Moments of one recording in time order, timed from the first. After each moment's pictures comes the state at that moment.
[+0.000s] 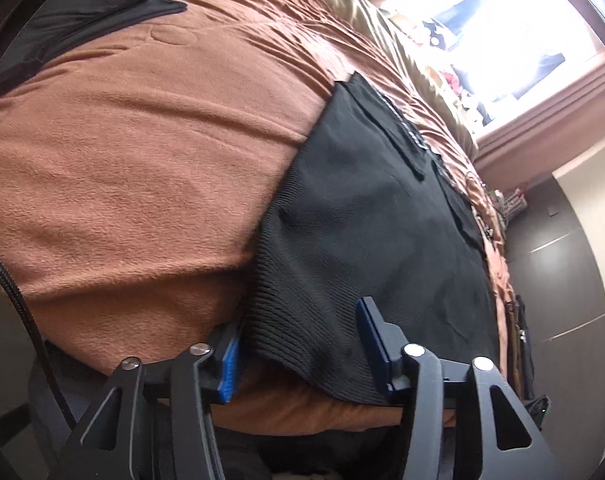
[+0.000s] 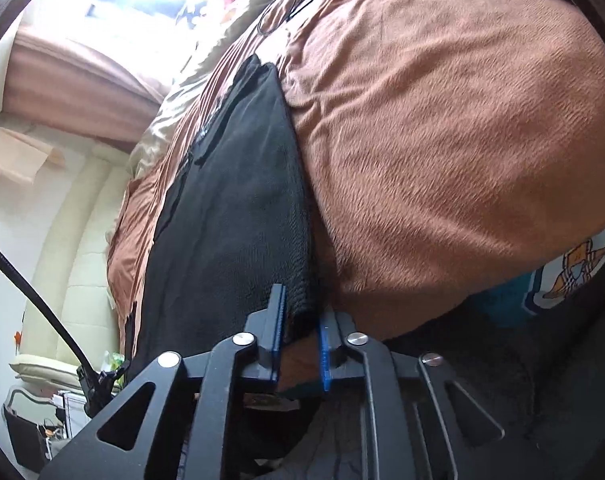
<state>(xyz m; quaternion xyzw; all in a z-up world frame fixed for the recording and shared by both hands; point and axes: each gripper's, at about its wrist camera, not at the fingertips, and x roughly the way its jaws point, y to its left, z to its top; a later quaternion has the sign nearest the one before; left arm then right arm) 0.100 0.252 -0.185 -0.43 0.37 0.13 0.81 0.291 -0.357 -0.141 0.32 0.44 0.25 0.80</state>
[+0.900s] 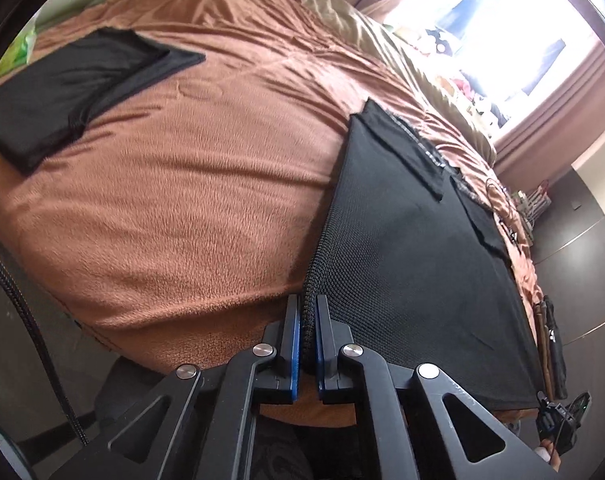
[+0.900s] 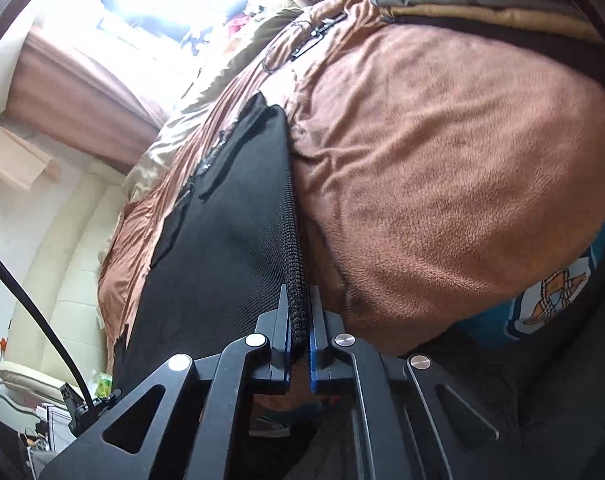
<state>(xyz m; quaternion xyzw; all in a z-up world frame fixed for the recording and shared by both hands) 0.078 0.260 -0.145 -0.36 0.36 0.18 0.84 0.261 -0.363 -0.105 0.31 0.38 0.22 0.84</state>
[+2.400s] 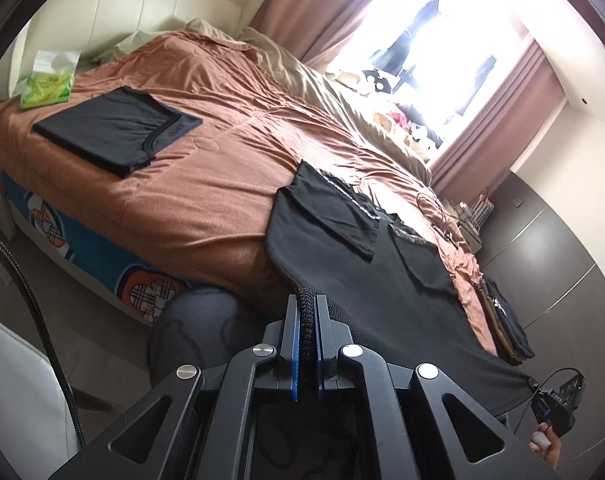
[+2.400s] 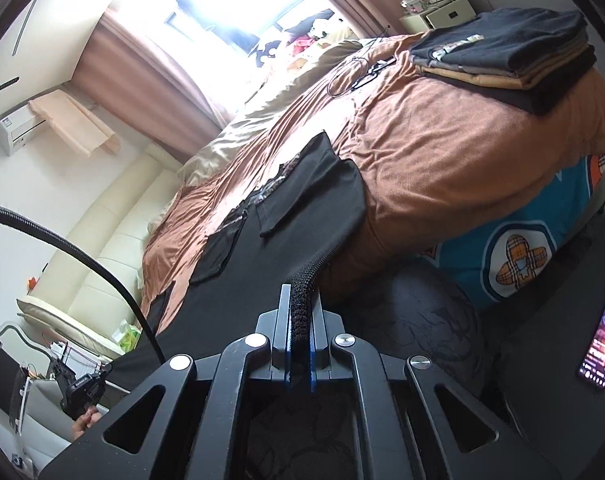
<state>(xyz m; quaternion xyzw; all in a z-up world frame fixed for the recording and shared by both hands) -0.088 0.197 -0.066 -0.33 0.27 0.12 0.90 0.087 -0.442 -0.065 0.27 0.32 0.29 0.86</state>
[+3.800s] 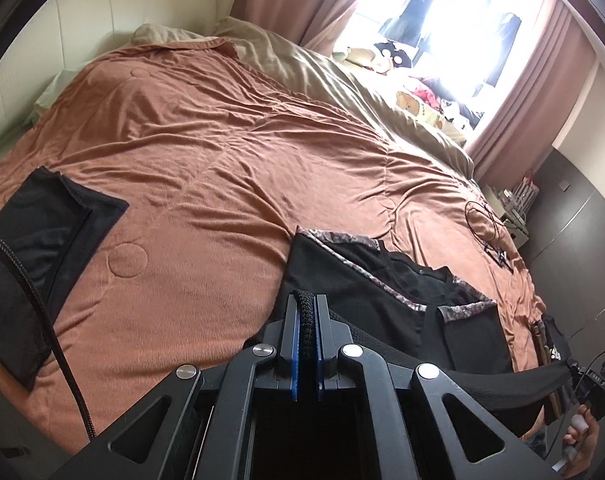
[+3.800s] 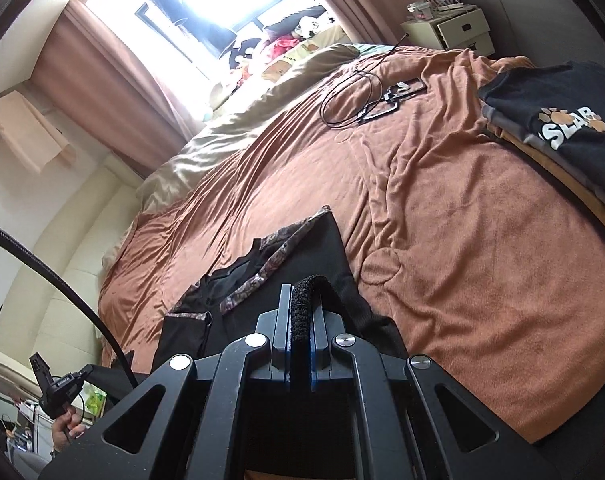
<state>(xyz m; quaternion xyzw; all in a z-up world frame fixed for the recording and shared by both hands) 0.209 0.303 -0.034 -0.27 0.34 0.16 0.89 0.380 -0.317 -0.005 0.23 0.35 0.24 0.88</state>
